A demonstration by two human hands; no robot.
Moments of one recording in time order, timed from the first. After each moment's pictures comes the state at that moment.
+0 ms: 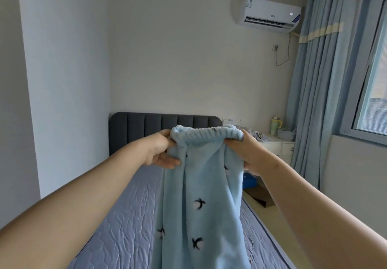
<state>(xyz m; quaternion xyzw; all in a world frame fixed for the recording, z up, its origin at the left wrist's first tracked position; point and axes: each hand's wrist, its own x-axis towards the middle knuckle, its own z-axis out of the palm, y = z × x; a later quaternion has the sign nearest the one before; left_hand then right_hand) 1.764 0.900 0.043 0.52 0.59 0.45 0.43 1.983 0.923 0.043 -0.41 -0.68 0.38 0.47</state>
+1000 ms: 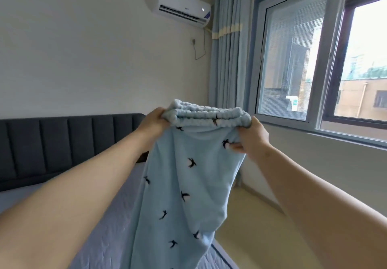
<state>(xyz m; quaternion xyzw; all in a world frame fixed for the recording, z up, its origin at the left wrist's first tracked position) 1.990 1.048 0.071 0.72 0.40 0.46 0.32 2.215 0.990 0.052 -0.57 -0.44 0.23 0.66</state>
